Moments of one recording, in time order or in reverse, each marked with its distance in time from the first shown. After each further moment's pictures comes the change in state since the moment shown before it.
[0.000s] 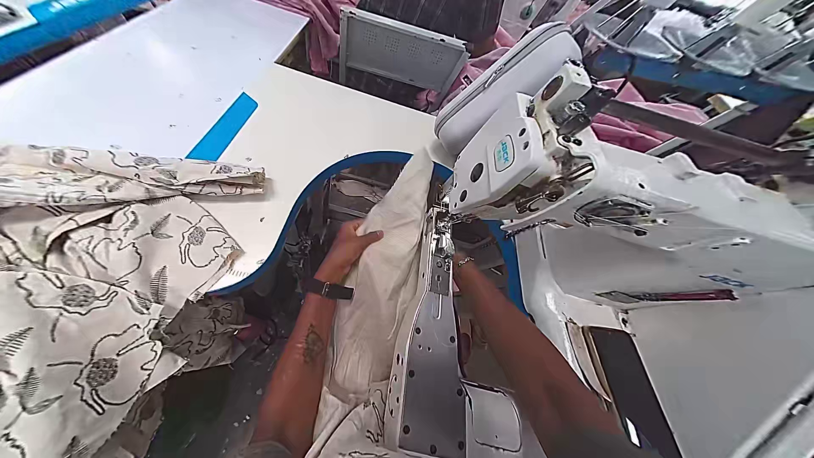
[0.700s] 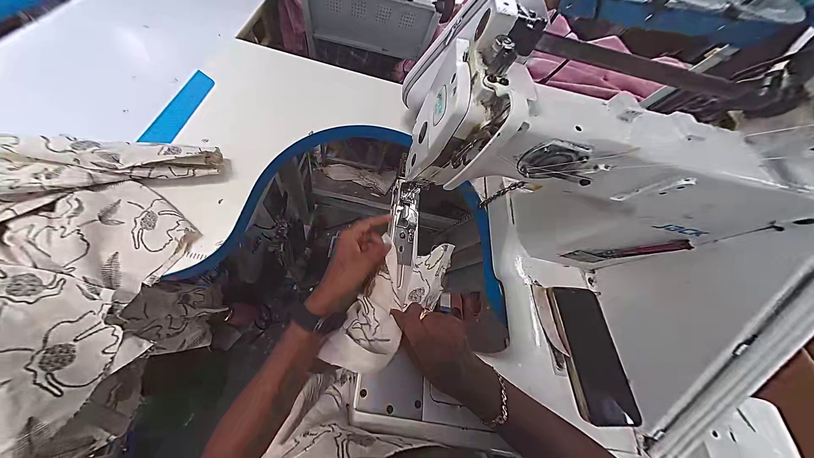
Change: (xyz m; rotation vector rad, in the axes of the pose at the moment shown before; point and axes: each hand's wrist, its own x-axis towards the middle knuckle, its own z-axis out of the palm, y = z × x) left_hand -0.076 -0.002 0.064 0.196 -0.245 0.233; right_hand -0.168 0.070 0.003 -0.702 0.390 -1.423
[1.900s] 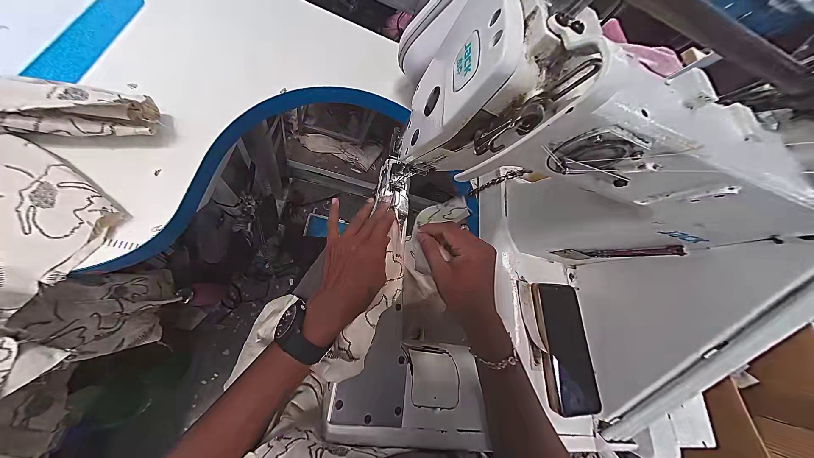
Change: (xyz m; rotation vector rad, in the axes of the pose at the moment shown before) left_hand 0.007 -0.011 0.036 0.977 0.199 0.415; right_hand 0.042 0.073 -0.002 0.147 -0.019 0.661
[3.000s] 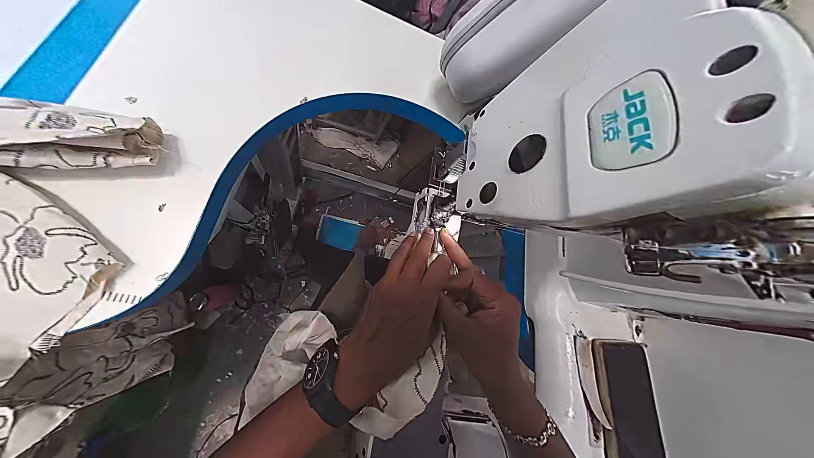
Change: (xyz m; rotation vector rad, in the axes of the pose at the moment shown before) left_hand 0.017 0.002 -0.002 -0.230 -0.009 -0.016; right_hand 0.005 -0.017 0.037 0.550 -0.034 0.186
